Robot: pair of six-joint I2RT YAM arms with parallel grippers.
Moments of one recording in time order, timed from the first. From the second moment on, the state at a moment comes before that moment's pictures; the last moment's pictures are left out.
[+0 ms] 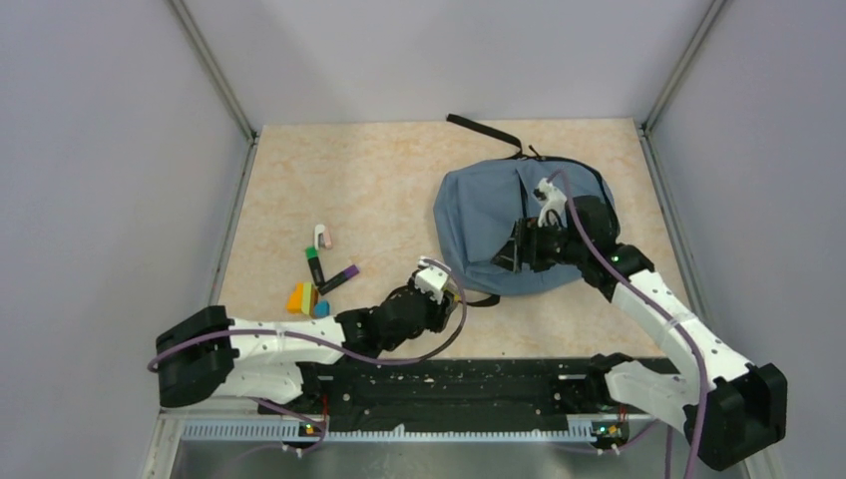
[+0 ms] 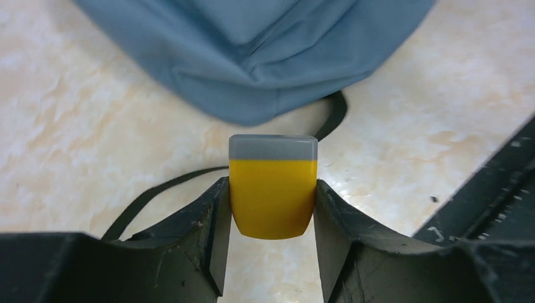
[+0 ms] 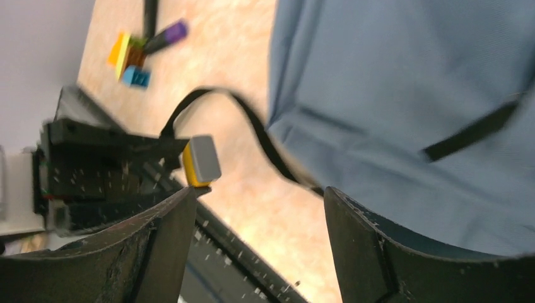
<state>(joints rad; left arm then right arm) -1.21 1.24 0.49 0.26 -0.47 -0.34 0.37 1.01 0.81 -0.40 -0.44 0.36</state>
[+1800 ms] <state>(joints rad) -1.18 1.23 0.57 0.49 -0.23 -0.06 0.58 1.06 0.80 -0.28 -0.16 0.46</state>
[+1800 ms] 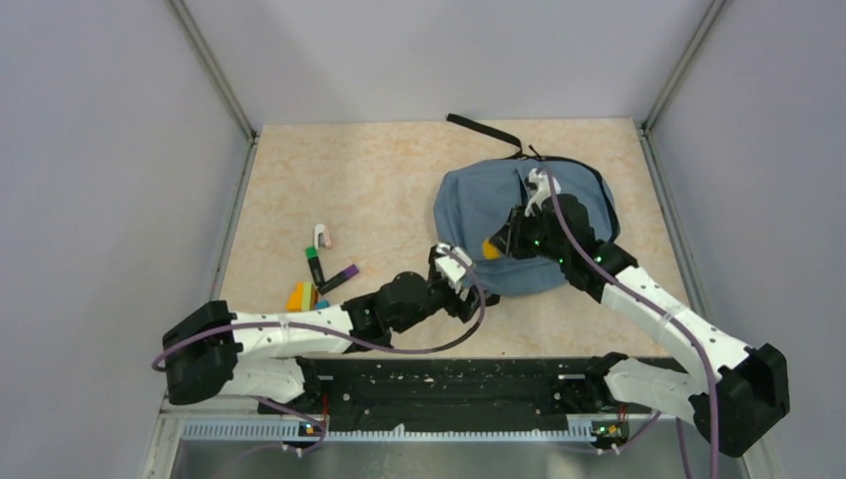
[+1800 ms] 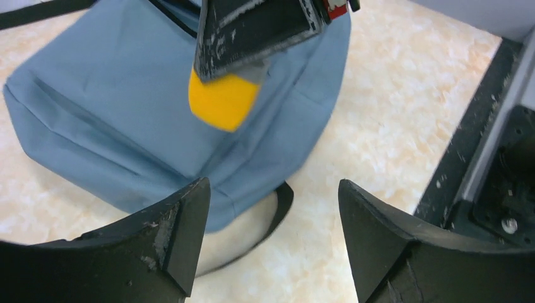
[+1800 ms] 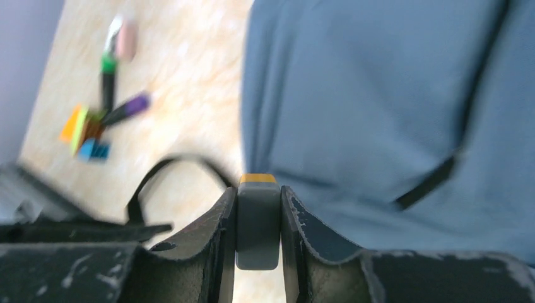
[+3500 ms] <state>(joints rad) -0.82 1.93 1.37 0.16 -0.26 -0.42 0.46 1.52 1.02 -0.13 0.35 0.14</state>
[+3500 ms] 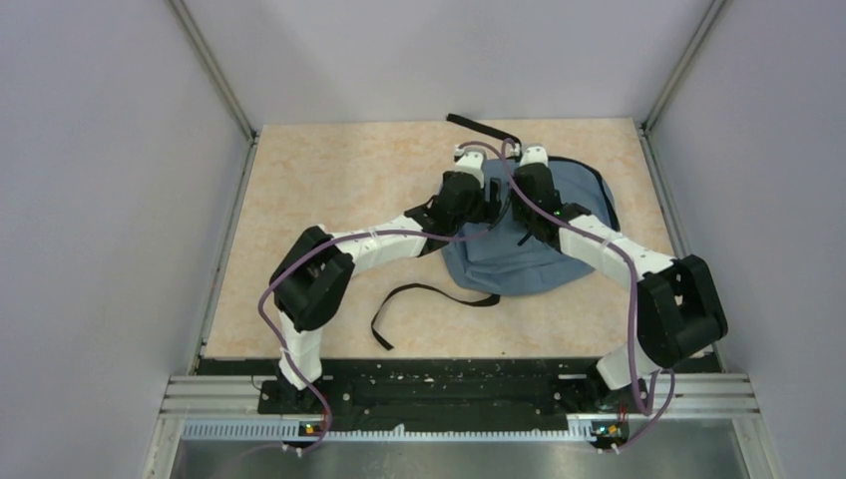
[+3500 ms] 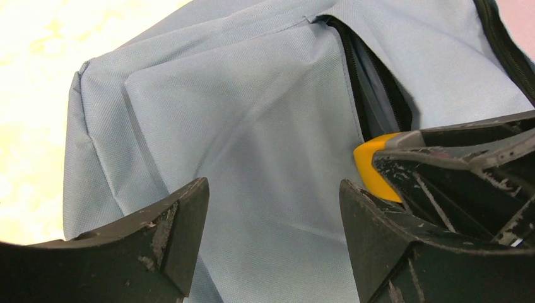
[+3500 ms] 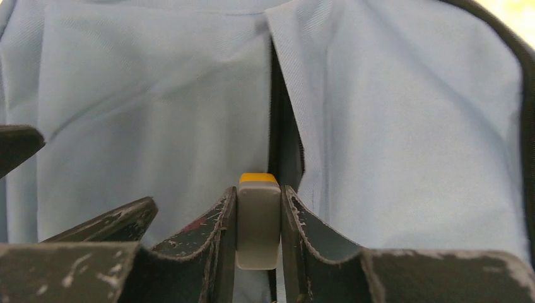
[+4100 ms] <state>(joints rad) -0.82 2.18 1.66 0.16 -0.25 -0.35 0.38 1.45 1.02 -0.19 0.43 0.18</state>
